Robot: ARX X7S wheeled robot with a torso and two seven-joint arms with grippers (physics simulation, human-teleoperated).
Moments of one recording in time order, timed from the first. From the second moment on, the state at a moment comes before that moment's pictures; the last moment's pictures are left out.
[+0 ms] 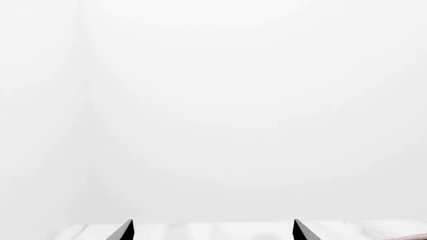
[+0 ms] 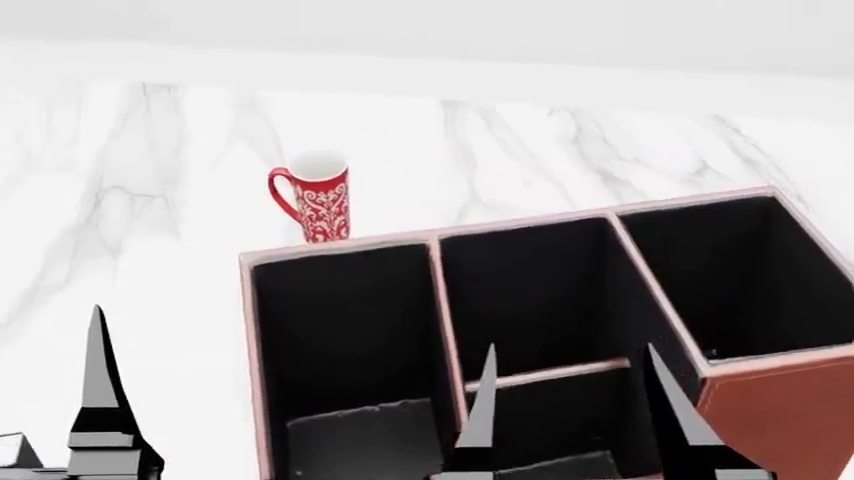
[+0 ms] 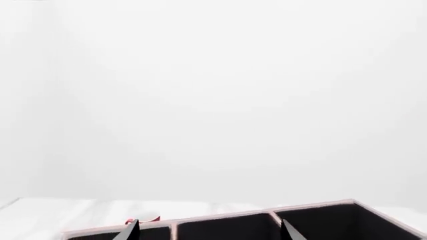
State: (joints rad) left arm -0.03 -0.21 0.22 0.84 0.02 -0.49 -0.34; right arm -0.02 0.24 -0.16 -0.79 0.26 0.40 0.28
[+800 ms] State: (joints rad) left arm -0.03 -0.23 0.21 0.85 -0.05 -0.50 -0.36; right arm -0.01 0.27 -0.18 -0.79 0.32 0.39 0.31
